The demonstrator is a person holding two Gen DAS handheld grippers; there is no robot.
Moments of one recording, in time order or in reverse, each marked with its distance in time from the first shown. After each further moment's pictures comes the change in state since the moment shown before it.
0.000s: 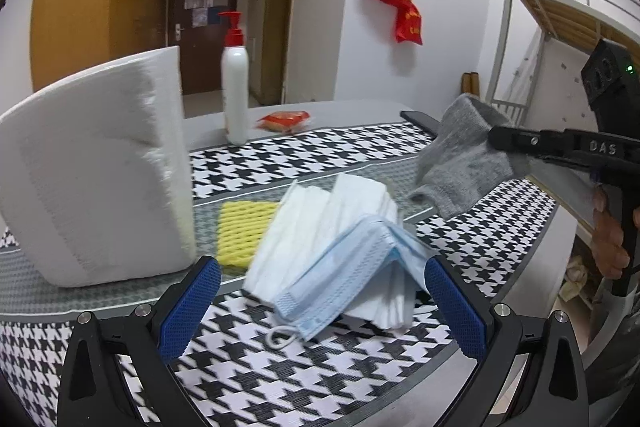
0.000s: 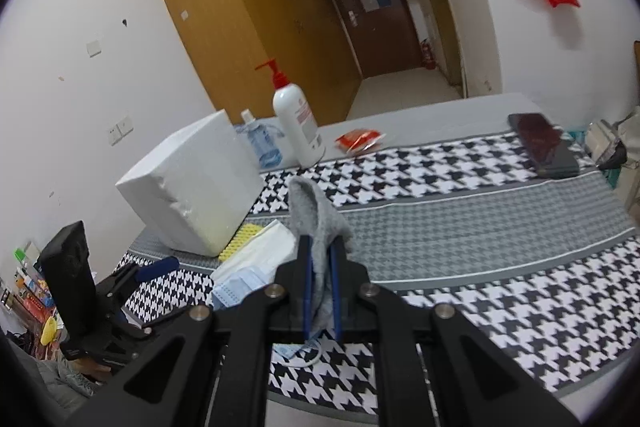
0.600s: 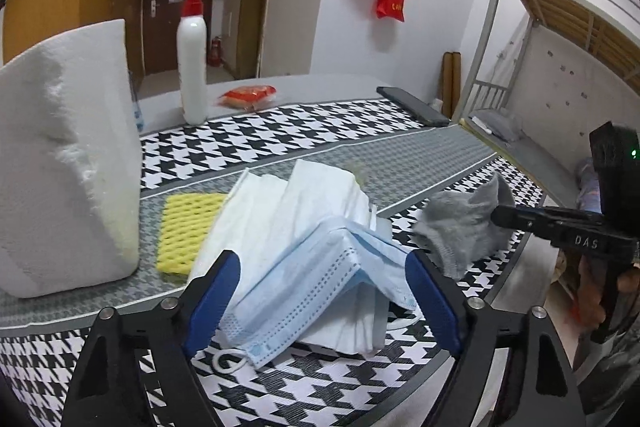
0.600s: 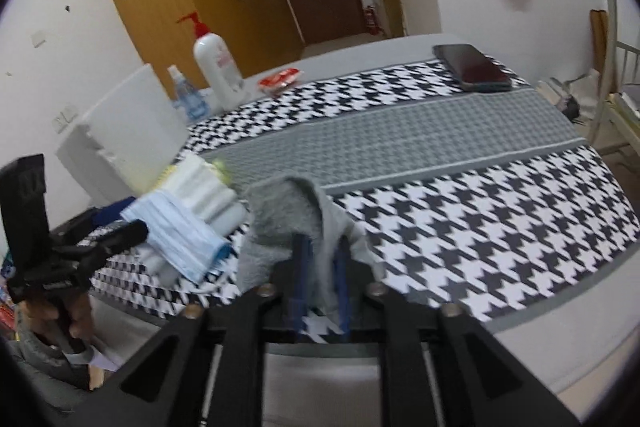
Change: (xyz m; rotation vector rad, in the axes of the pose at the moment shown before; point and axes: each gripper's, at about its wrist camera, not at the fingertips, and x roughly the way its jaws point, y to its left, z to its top) left arm 0.035 -0.014 0.010 -0.002 0.101 -0.093; right arm 0.006 -0.043 -0.059 0.073 0.140 -0.212
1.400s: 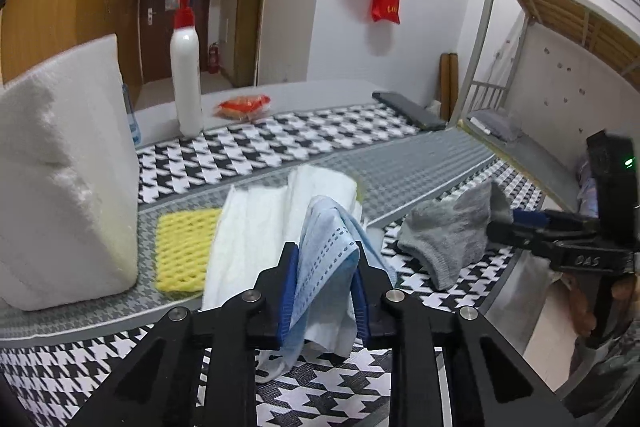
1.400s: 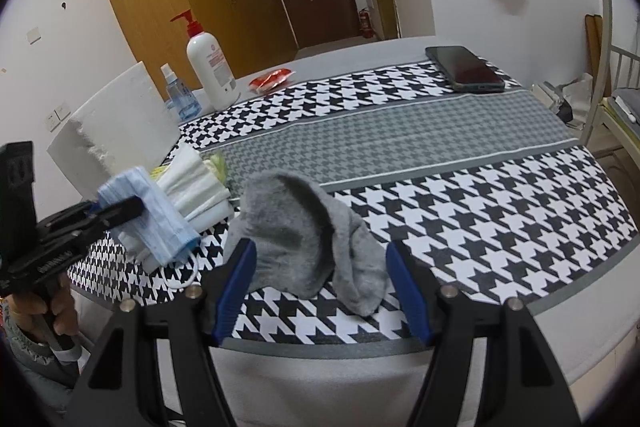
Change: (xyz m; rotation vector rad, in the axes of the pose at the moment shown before) left arm -0.008 -0.007 0.007 0.023 -0.032 0.008; right arm 0.006 0.000 -0.002 -0.001 -0.007 -0.004
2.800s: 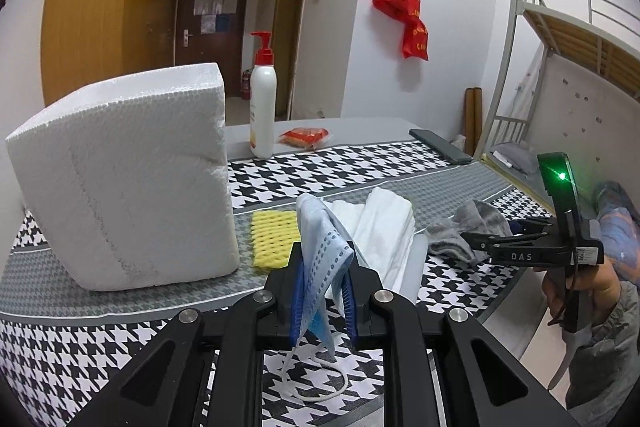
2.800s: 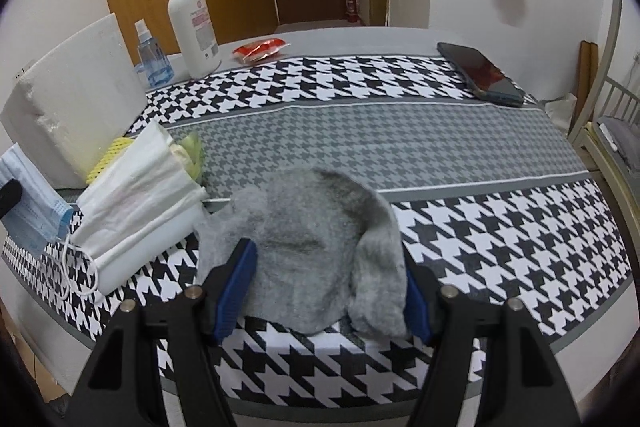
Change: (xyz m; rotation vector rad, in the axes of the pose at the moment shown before) left arm -0.064 0.044 -0.020 -0.049 -0.113 0.097; right arm 0.052 0.035 0.016 -0.111 0.085 -0.169
